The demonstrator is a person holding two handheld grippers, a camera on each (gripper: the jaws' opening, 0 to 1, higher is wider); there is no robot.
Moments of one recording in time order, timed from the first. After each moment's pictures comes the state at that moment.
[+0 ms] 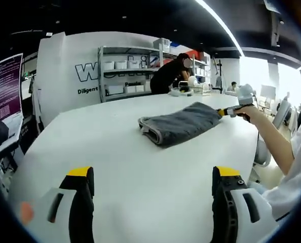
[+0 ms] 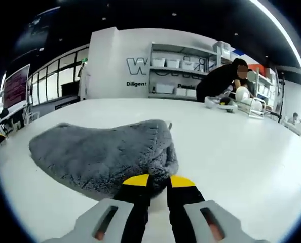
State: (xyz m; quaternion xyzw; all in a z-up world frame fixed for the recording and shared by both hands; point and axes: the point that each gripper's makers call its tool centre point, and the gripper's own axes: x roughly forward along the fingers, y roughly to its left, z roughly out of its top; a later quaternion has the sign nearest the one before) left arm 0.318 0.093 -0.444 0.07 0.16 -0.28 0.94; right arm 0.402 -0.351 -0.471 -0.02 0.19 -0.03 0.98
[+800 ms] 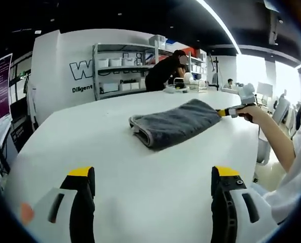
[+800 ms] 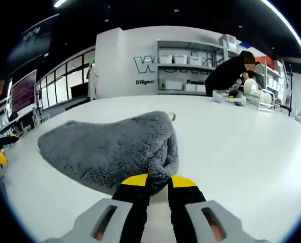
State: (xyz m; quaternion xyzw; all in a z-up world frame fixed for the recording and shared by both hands) left arm 0.332 0.062 -0.451 0.08 0.17 -0.30 0.93; right arm 0.396 -0.357 -0.486 0.02 0.20 0.02 0.98
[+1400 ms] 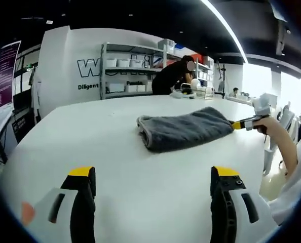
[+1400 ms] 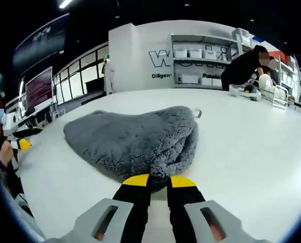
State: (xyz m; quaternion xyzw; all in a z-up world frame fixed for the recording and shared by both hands) left arm 0.353 0.072 -0.455 0.04 0.17 -0.28 0.94; right arm 0.357 -0.318 -0.489 0.02 0.23 0.10 0.97
